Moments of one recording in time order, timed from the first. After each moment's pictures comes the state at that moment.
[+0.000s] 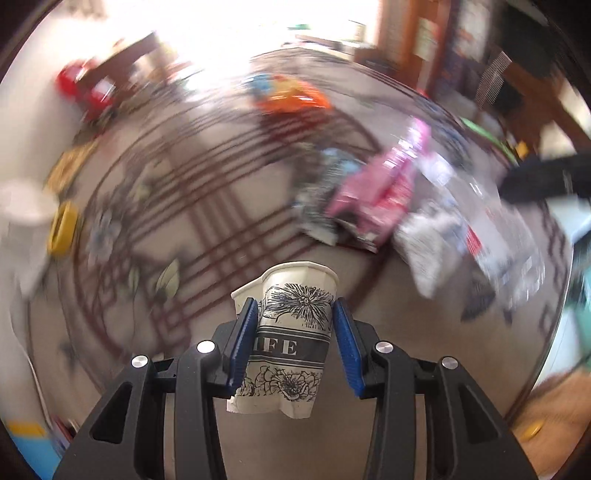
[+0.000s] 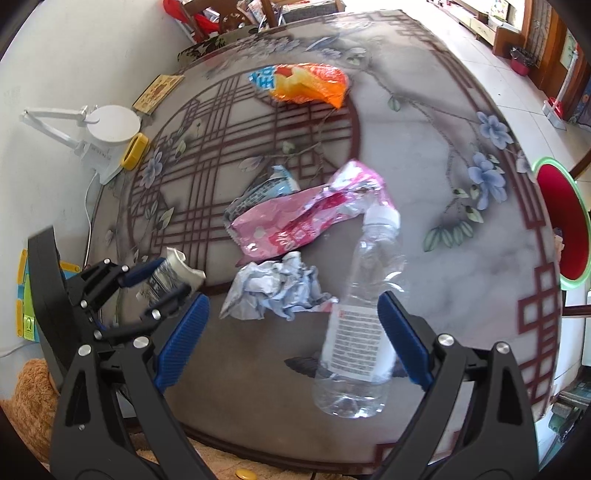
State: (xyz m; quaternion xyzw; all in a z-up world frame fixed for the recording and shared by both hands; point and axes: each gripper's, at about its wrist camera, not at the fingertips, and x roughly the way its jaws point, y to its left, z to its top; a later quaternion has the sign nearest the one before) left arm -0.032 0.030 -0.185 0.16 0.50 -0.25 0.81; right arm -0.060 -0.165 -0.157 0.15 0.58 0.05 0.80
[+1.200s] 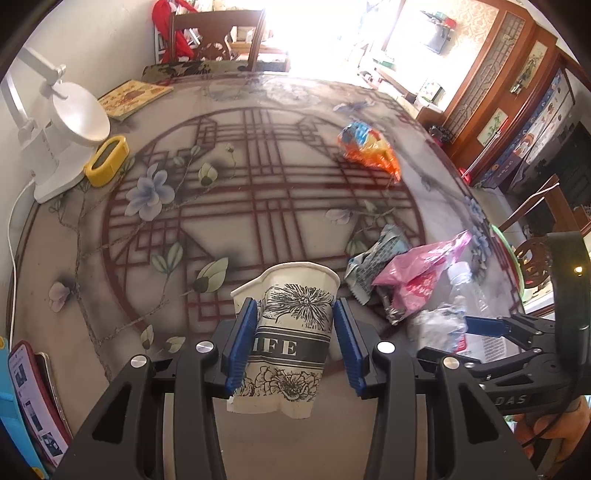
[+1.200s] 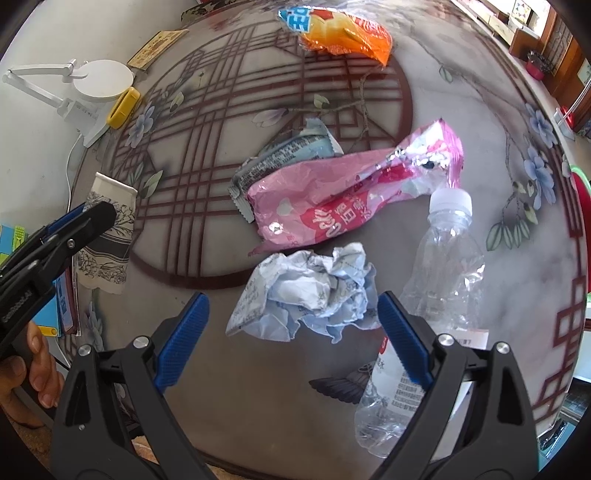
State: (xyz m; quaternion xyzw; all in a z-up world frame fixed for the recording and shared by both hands) left arm -0.002 0.076 -0.161 -0.02 0.52 -0.16 0.84; right arm -0.039 -0.121 -0.208 0.11 0.63 0.06 0.77
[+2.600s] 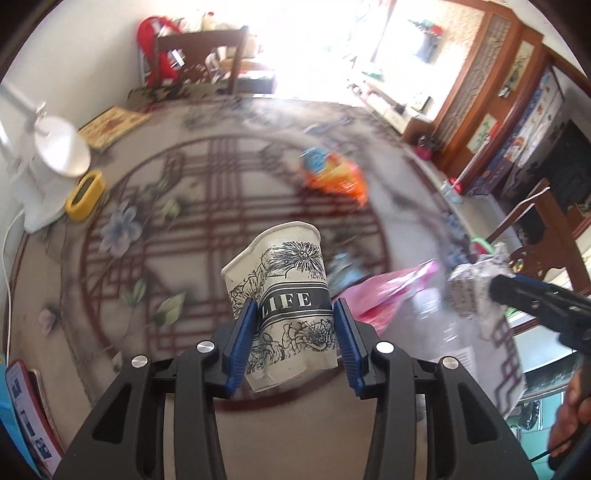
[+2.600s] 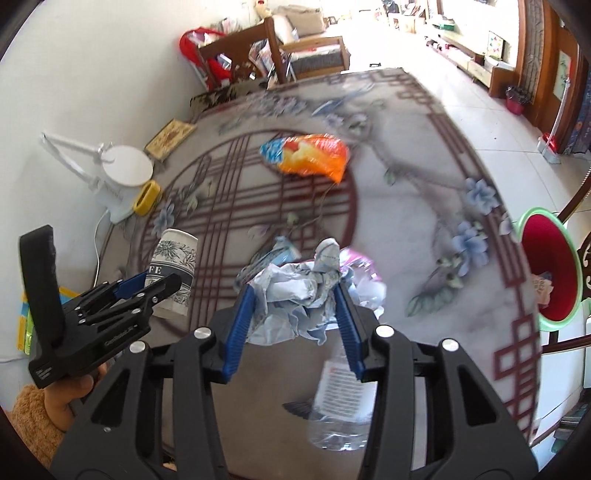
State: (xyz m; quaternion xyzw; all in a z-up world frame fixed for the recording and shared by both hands) left arm -0.003 0.016 -0.128 -0.01 0.48 -0.18 0.86; right arm -0.055 -0.192 -0.104 0.14 0.48 0.04 0.86
